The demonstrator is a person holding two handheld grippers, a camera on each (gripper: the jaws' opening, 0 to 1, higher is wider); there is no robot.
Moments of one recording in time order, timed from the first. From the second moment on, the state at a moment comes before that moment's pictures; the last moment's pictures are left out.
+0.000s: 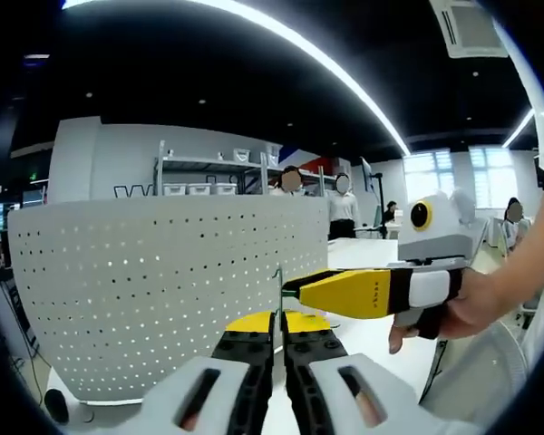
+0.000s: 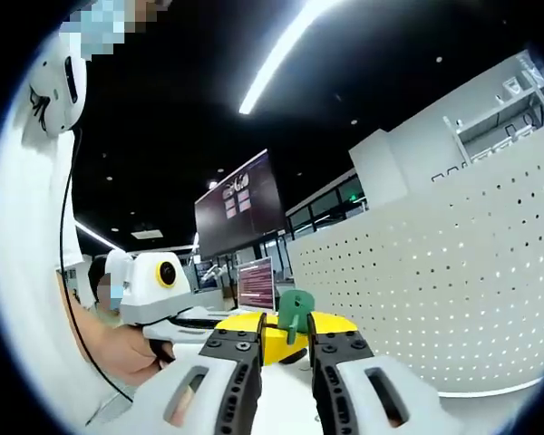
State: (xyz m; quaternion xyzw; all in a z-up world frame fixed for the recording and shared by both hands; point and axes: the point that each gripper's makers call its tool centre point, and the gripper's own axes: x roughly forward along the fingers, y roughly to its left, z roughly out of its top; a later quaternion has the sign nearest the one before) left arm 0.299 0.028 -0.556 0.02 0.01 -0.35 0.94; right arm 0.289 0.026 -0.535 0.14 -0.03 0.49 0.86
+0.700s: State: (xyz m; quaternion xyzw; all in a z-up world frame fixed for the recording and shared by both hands) left arm 0.300 0.029 -0.555 -0.02 0.02 -0.33 0.94; right arm 0.296 0.025 -0.538 0.15 -0.03 0.45 0.88
